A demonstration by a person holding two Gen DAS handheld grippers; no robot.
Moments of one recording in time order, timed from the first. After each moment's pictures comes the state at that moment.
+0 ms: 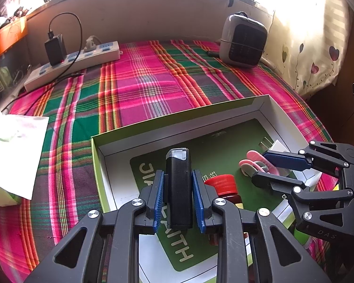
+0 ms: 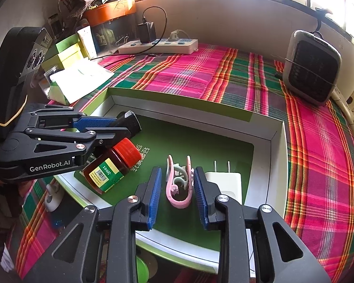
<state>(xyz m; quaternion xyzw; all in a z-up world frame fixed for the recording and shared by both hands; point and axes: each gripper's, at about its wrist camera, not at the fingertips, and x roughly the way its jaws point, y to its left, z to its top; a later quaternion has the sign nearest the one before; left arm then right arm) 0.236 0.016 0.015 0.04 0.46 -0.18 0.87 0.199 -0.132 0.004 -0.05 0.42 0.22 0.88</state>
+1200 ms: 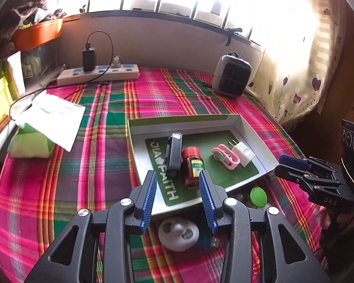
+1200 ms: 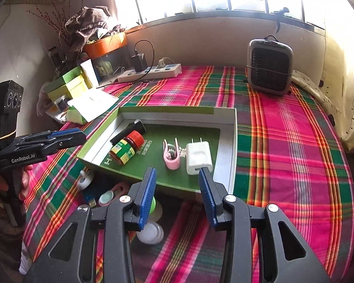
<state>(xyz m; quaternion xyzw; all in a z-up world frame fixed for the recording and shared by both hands) 0.140 0.065 0.062 -0.04 0.39 -0.17 0.90 0.121 -0.184 0.039 0.02 0.37 0.20 0.91</state>
